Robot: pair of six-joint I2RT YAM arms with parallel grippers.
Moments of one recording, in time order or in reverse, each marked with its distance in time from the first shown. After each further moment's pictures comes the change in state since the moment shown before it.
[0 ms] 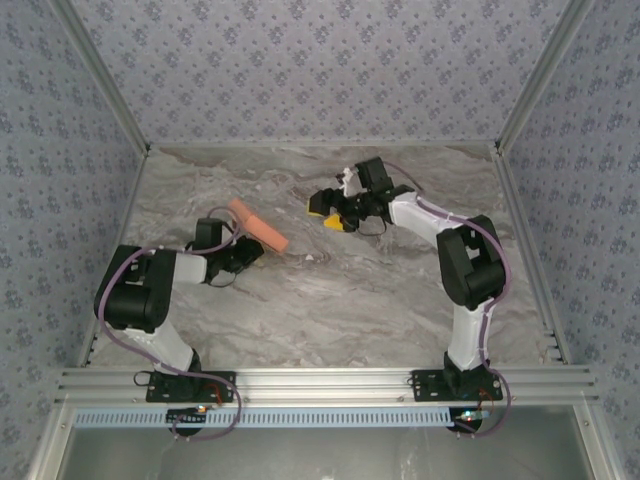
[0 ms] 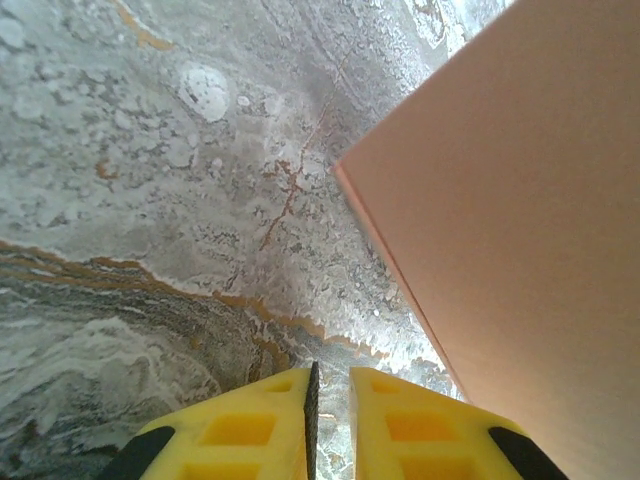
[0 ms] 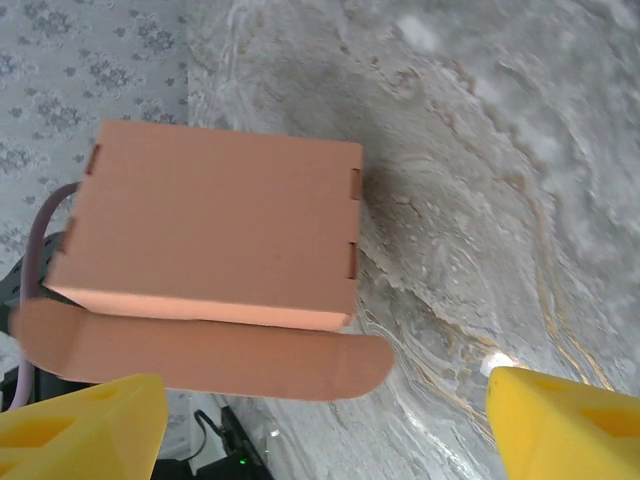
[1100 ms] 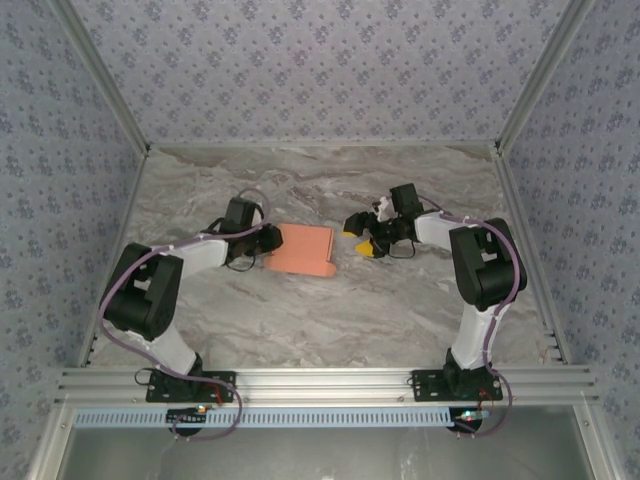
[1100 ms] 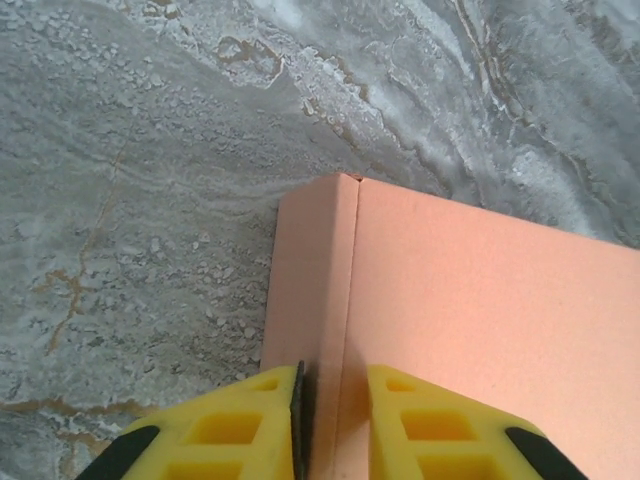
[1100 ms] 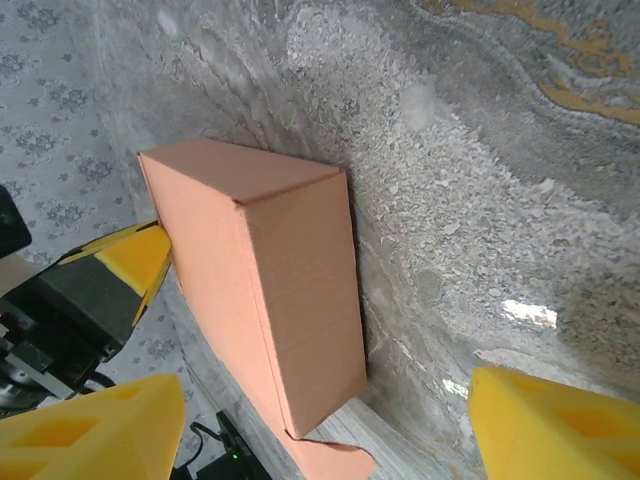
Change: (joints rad) left arm -0.197 -0.027 0.234 -0.307 -0.288 0.188; right arm -0.175 -0.054 -0.342 0.105 -0.060 0.066
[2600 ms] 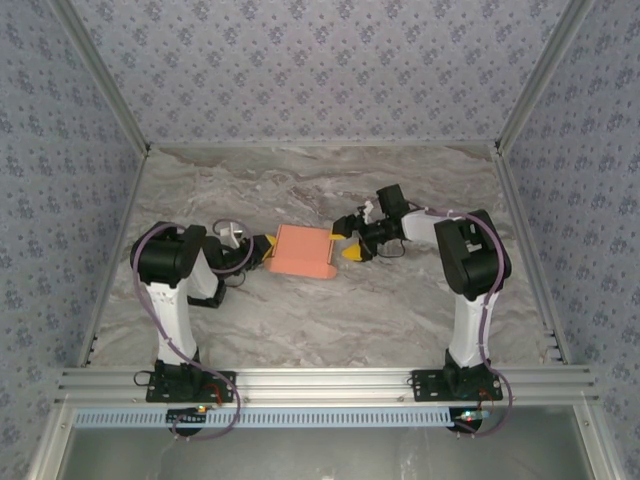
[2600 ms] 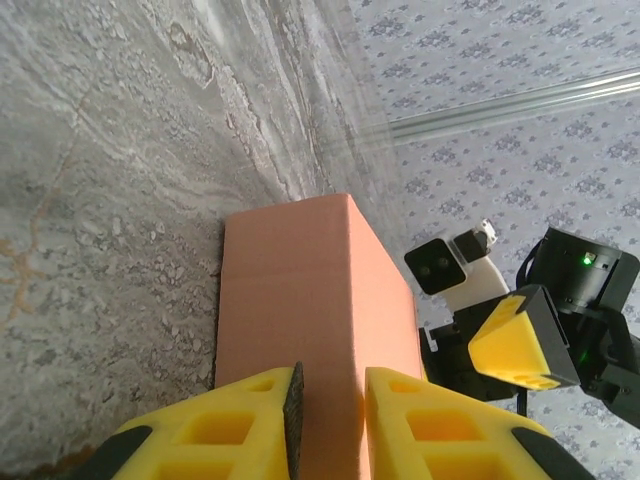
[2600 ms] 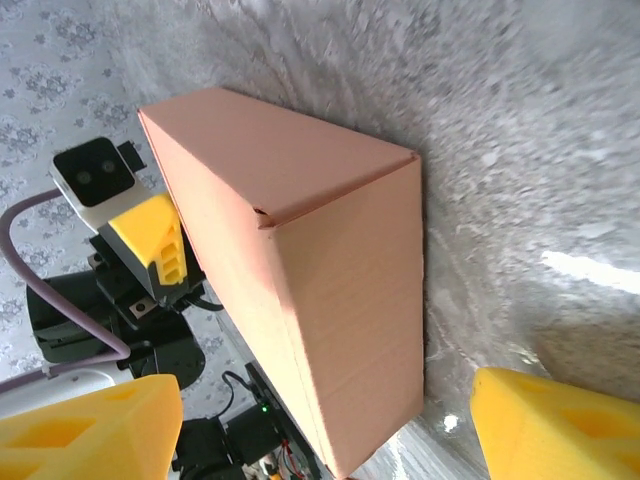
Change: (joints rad) left arm 0.196 0.447 -0.374 1.454 0.482 -0.590; right arm 0.063 0.114 0.076 0.006 -0.121 0.033
